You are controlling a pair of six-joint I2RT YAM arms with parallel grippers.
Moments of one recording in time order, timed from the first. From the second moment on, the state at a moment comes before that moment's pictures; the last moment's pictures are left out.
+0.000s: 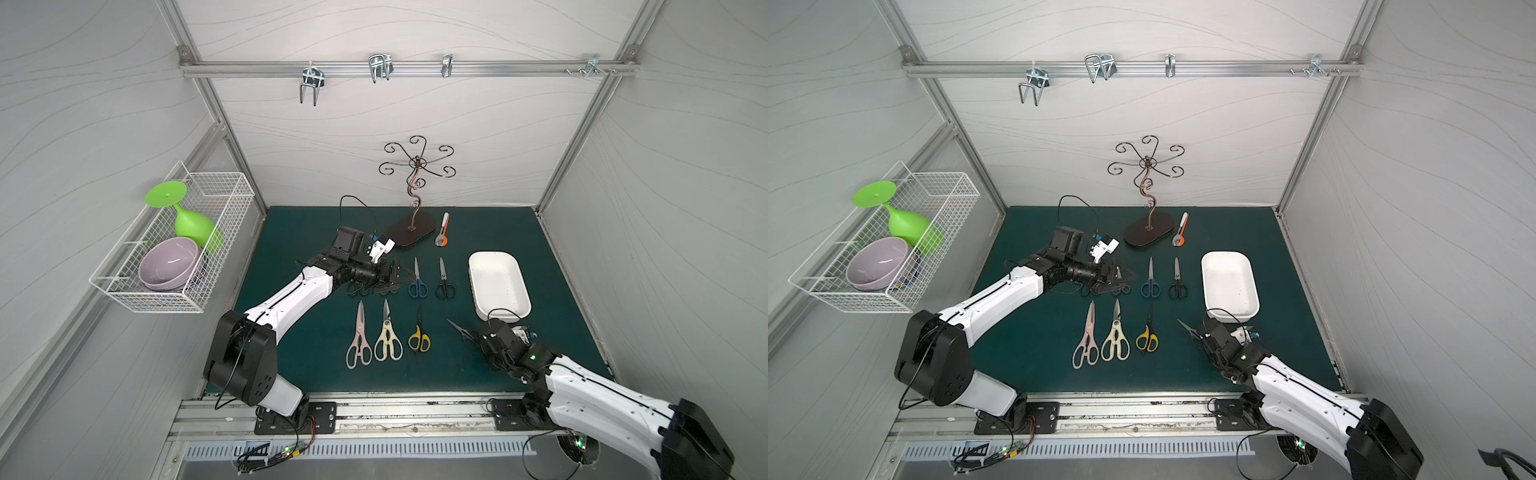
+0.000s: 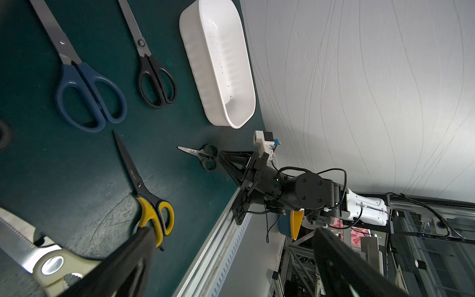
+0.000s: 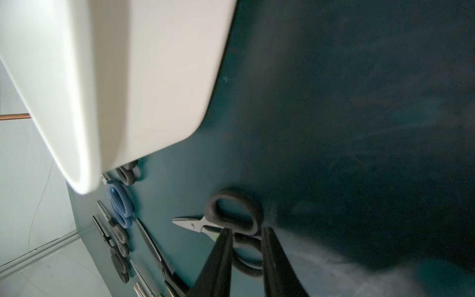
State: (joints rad) left arm -0.41 1.51 1.11 -0.42 0.94 -0.56; right arm 0.80 0.83 0.28 -0.46 0.30 1.79
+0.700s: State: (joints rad) left arm -0.30 1.43 1.06 -0.43 0.83 -0.56; right arm 0.71 1.20 0.91 -0.77 -0.07 0.91
